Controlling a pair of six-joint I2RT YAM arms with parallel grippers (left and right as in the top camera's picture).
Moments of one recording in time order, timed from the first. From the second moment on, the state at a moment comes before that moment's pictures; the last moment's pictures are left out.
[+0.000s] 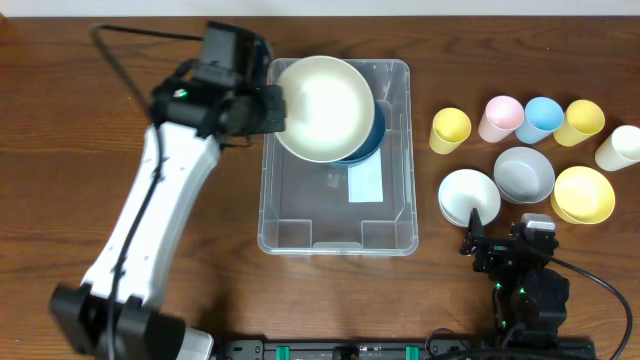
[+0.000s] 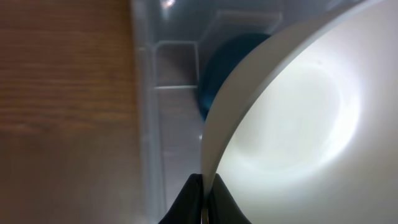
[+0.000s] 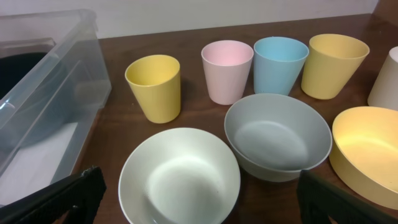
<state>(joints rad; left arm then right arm) -0.30 1.66 1.61 -0.99 0.14 -0.30 -0.02 0.06 0.11 -0.35 0.04 0.13</state>
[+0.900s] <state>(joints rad) -0.39 1.87 1.61 -0.81 0.12 -0.31 -0.02 0.06 0.11 -0.35 0.04 0.13</state>
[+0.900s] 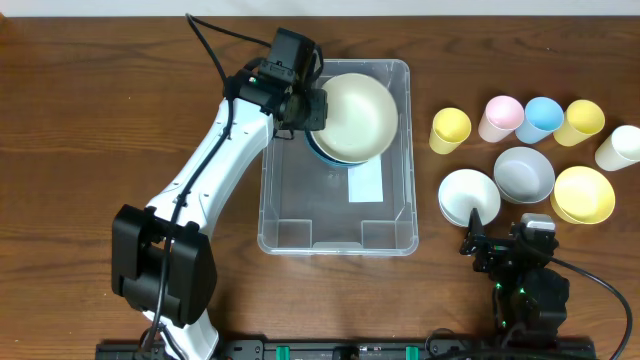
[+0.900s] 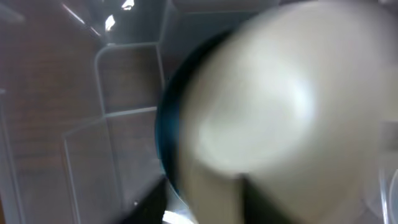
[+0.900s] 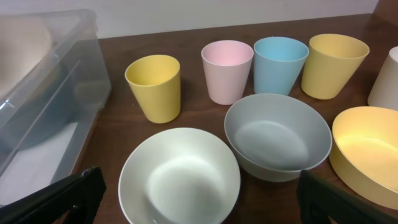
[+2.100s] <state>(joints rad) 0.38 1.41 1.73 -1.25 -0.06 -0.36 -0.02 0.06 0.11 -0.35 0.04 0.13</state>
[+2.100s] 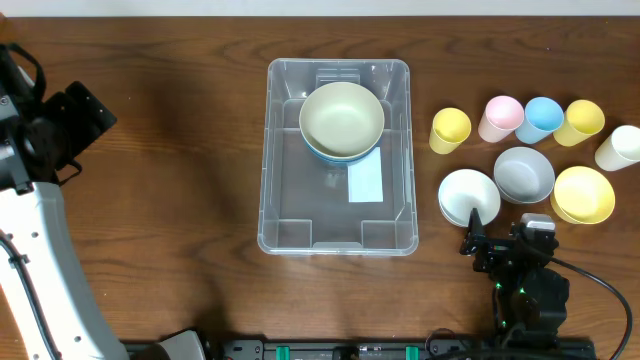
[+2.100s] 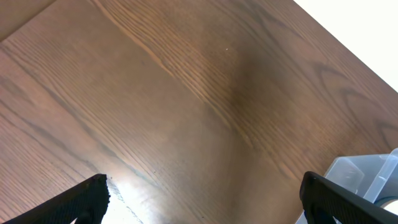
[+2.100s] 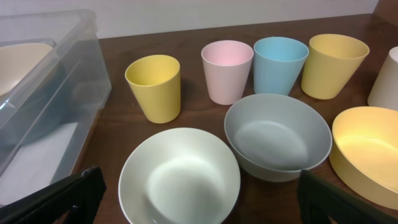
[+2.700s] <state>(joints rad) 0.38 1.41 1.73 -1.25 -0.06 -0.36 -0.02 0.06 0.11 -0.30 -0.14 0.33</state>
